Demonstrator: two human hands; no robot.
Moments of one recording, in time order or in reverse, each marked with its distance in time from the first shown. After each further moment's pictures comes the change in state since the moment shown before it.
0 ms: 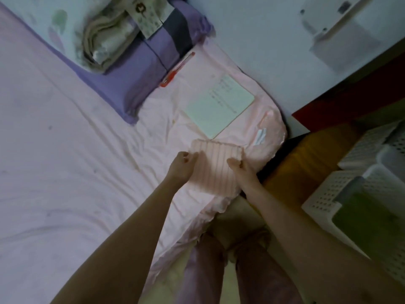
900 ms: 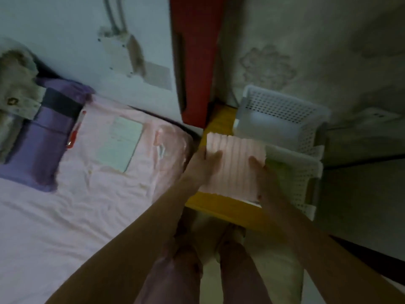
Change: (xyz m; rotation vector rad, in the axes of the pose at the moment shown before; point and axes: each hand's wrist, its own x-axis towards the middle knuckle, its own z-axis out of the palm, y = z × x) left_hand -0.142 0.171 0.197 0.124 -0.383 0.369; right_hand -0.132 0.038 -0.236 0.586 0.482 0.048
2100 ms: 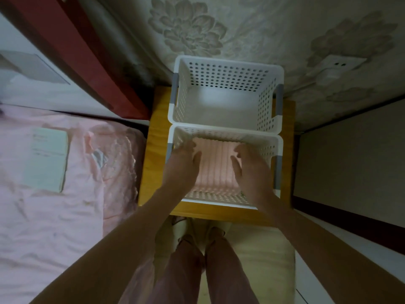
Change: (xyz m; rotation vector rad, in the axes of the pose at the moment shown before) left_hand 0.055 -0.023 0.131 0.715 0.099 0.367; right_hand 0.091 0.053 -0.115 -0.963 0.278 -0.885
